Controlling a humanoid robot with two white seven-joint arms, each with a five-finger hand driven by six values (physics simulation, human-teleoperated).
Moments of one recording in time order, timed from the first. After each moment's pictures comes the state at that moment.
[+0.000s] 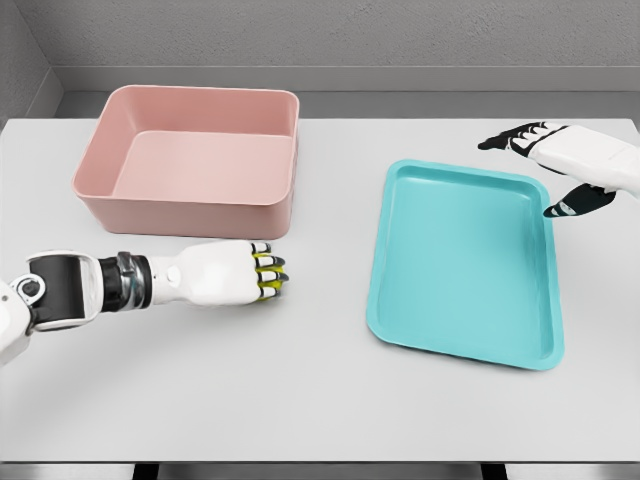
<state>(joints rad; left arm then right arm) -0.55 0.77 -0.82 -1.76 -1.06 -0.61 -0.24 -0.50 -1.03 0.49 -1.66 0.21 -0.29 0.44</state>
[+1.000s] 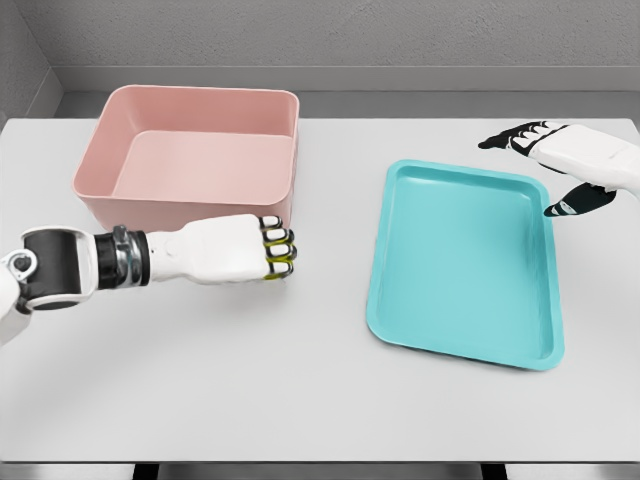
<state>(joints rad) -0.63 0.76 -0.81 -1.76 -0.91 -0.61 -0.24 -0.51 -1.03 0.49 -1.66 0.21 -0.29 0.44</state>
